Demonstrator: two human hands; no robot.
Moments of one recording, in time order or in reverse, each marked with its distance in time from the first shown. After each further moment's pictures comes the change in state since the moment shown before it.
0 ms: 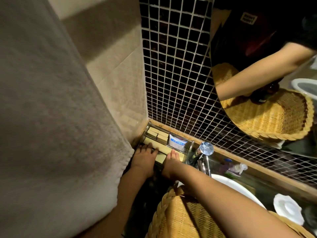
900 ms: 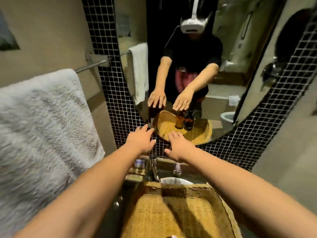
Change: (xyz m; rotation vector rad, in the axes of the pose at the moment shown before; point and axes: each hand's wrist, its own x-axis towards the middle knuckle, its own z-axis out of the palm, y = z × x) left_hand -0.181 0.126 -0.258 0.024 0.481 0.142; right_hand -0.324 0.132 -0.057 -0.096 0.792 0.023
